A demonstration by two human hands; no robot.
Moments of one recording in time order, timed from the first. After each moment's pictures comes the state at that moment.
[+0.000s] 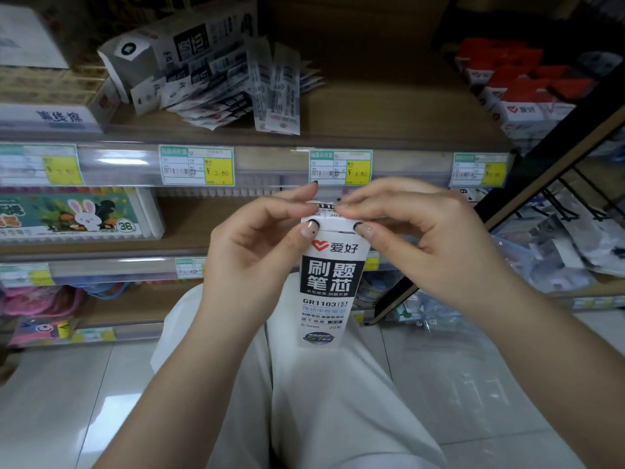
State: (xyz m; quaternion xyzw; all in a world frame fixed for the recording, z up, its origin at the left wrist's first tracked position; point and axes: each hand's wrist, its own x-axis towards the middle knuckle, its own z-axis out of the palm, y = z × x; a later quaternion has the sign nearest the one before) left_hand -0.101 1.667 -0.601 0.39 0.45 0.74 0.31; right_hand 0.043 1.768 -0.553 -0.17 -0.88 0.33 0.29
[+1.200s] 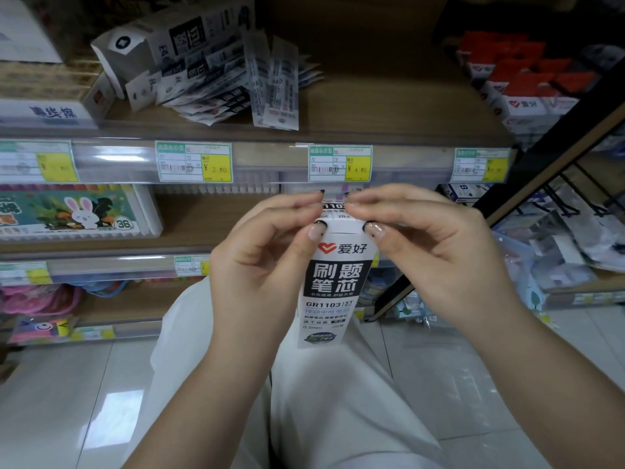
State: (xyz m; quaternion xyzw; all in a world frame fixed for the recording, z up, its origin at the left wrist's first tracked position) left_hand -0.083 1.663 -0.599 0.42 0.50 0.74 0.17; right_hand 0.046 1.751 -0.561 -0.21 -0.81 0.43 0.35
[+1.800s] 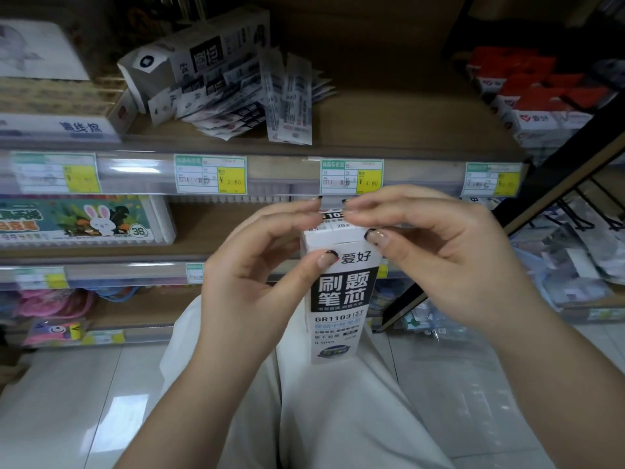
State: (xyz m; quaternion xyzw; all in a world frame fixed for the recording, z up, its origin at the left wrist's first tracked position) left_hand -0.103 1.652 -0.596 0.47 0.49 0.71 0.19; right_hand 0.039 1.755 -0.546 -0.18 -0.82 0.46 0.31
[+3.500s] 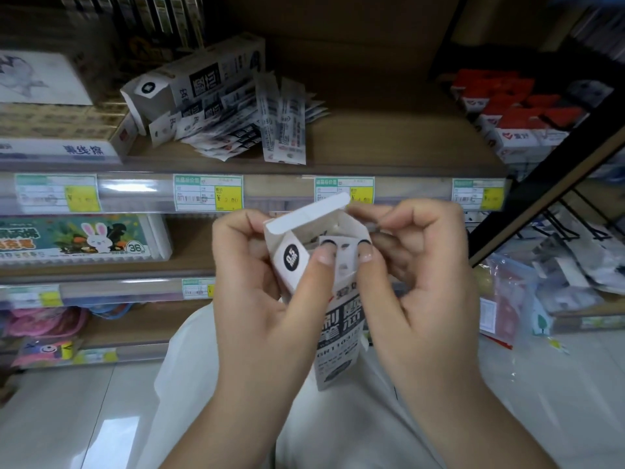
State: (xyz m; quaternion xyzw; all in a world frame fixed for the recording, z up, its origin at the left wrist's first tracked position) left_hand -0.067 1.651 -0.563 0.33 0.50 0.78 0.20; right_hand 0.020 1.705 -0.548 -0.25 -0.77 0.34 0.49
